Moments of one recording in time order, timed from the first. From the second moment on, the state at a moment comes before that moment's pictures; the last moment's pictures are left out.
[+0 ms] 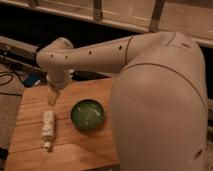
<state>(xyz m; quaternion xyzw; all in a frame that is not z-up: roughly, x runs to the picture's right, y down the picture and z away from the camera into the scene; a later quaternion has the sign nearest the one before) -0.232 0.031 0.683 -0.29 -0.04 0.23 0.93</state>
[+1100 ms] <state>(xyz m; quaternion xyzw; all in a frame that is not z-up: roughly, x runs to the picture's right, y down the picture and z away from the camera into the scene) -0.224 0.118 0.699 -0.23 -0.01 0.53 0.82</state>
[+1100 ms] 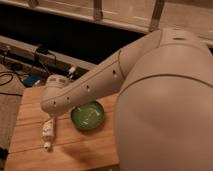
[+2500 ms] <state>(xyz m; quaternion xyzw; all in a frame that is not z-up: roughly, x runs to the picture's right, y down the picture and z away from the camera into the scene) -0.279 0.174 0.752 -0.30 0.07 0.37 0.87</state>
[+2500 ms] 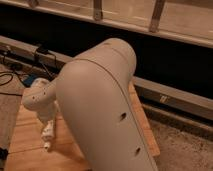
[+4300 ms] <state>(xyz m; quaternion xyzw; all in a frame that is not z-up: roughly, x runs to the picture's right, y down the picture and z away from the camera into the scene) -0.323 0.195 0.783 -0.30 0.09 0.32 0.89</state>
